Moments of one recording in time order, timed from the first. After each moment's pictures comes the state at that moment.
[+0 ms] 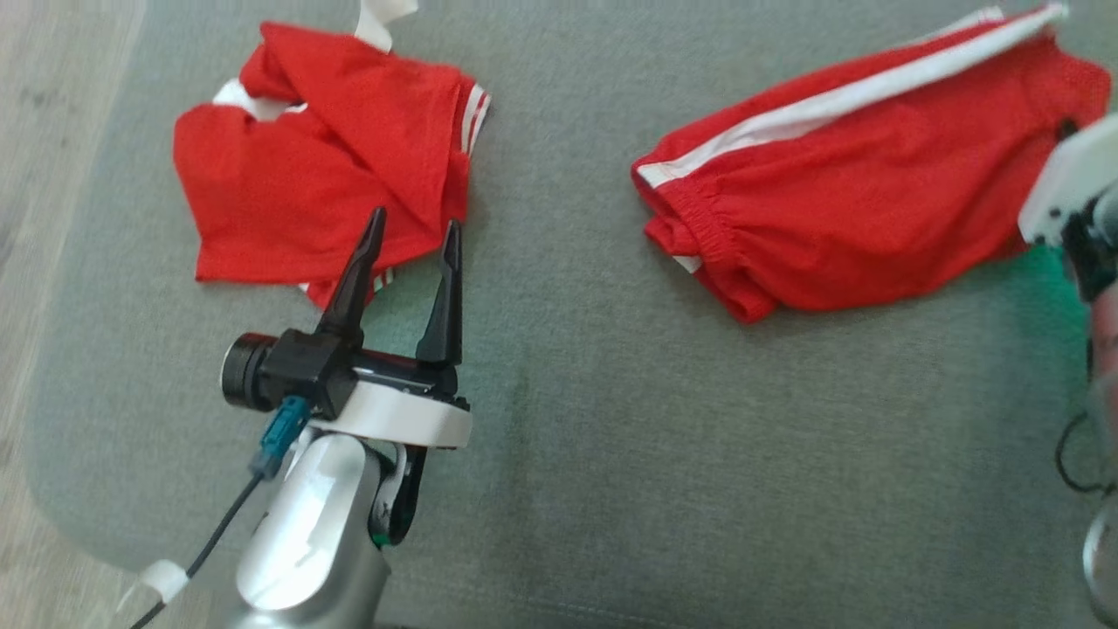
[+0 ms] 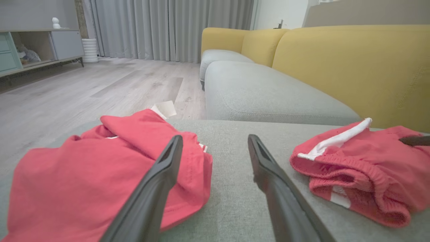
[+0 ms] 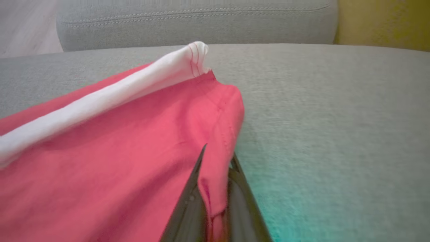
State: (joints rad) left arm -0.38 0.06 -0.35 0.32 -0.27 0.02 -0.26; right arm -0.94 -0.24 -0.36 1.09 -0.18 0.12 0.22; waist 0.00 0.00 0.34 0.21
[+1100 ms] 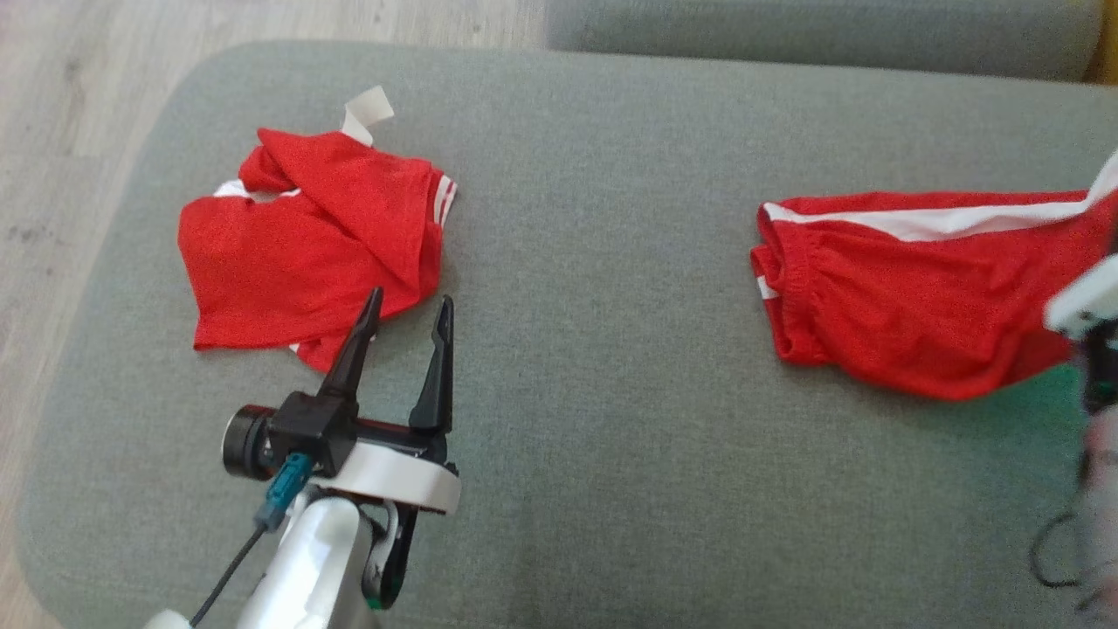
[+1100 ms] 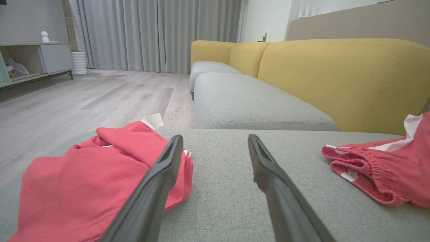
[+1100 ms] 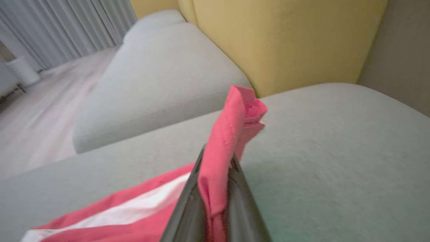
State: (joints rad) left arm -0.28 0.06 -0.32 0.36 -0.24 -0.01 -0.26; right arm -0.64 -0.22 -0.46 0.86 0.04 0.12 0.02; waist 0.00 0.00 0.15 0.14
